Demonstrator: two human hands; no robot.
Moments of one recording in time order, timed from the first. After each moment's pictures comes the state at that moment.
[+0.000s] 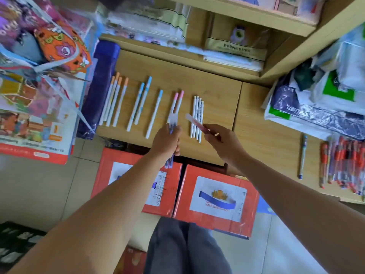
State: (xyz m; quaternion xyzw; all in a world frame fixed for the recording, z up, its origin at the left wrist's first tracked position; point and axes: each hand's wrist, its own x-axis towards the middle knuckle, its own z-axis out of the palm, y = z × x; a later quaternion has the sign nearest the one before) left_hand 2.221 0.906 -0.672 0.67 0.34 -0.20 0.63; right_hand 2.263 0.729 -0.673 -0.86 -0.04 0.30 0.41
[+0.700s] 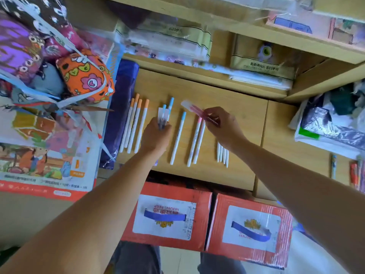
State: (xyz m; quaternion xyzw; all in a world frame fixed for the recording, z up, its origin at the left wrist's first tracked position) left_hand 2.282 1.029 -0.705 0.75 0.37 -0.17 0.52; right_hand 2.348 0.842 -0.697 -0.89 -0.05 0.24 0.38
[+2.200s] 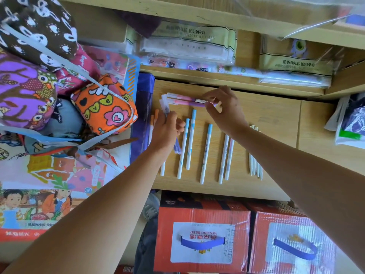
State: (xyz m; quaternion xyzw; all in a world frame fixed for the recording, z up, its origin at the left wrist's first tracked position) left_hand 2.342 1.089 -0.720 0.63 0.37 -0.16 0.66; right_hand 2.409 0.925 -0.745 -0.91 -0.12 0.09 0.39
